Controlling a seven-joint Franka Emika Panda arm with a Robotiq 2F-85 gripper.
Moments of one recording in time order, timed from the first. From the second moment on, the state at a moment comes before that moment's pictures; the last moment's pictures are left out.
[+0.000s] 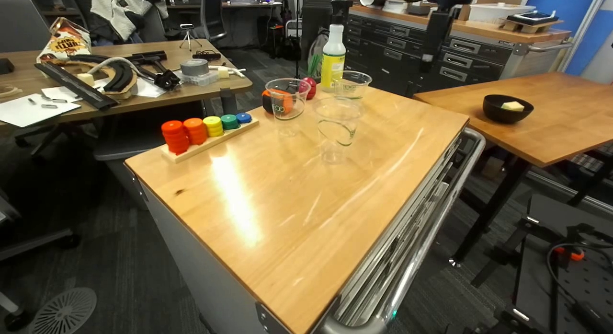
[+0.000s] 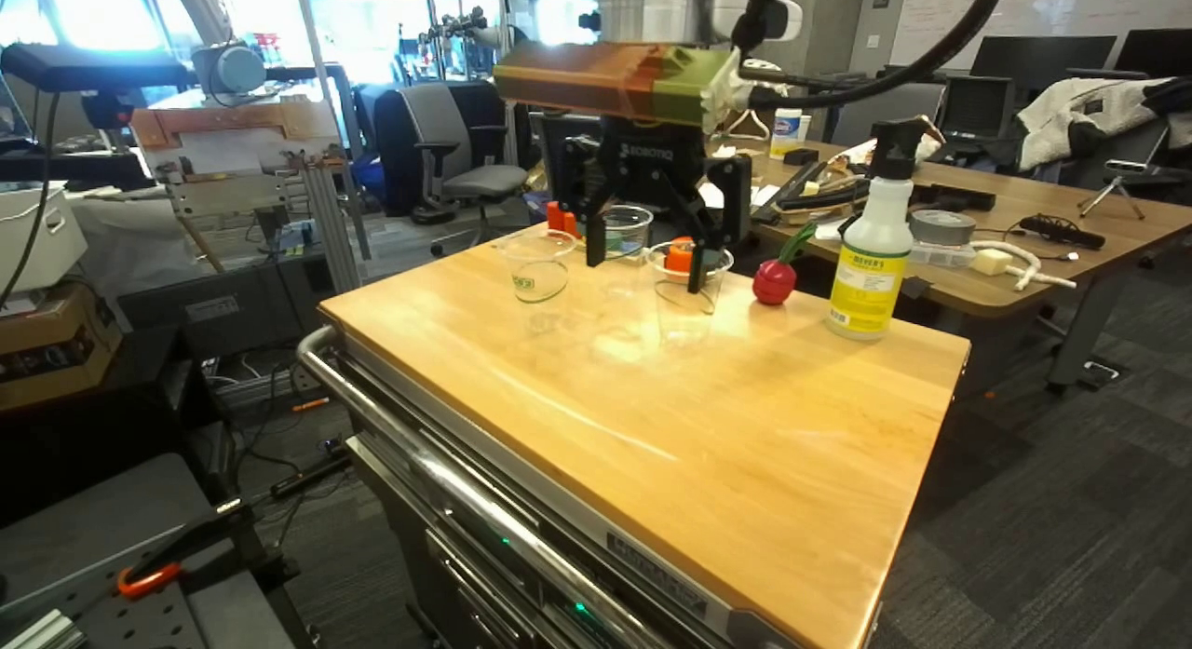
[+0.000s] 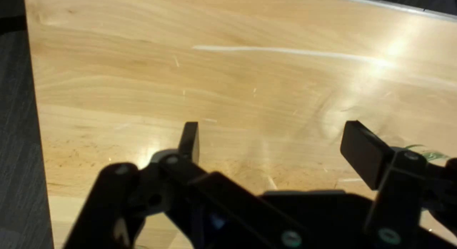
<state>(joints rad) -0.04 -0.01 -0.20 -2.21 -0.01 2.20 -0.43</state>
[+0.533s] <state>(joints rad) -0.06 0.26 -0.13 -1.89 0.02 2.18 -0.32</state>
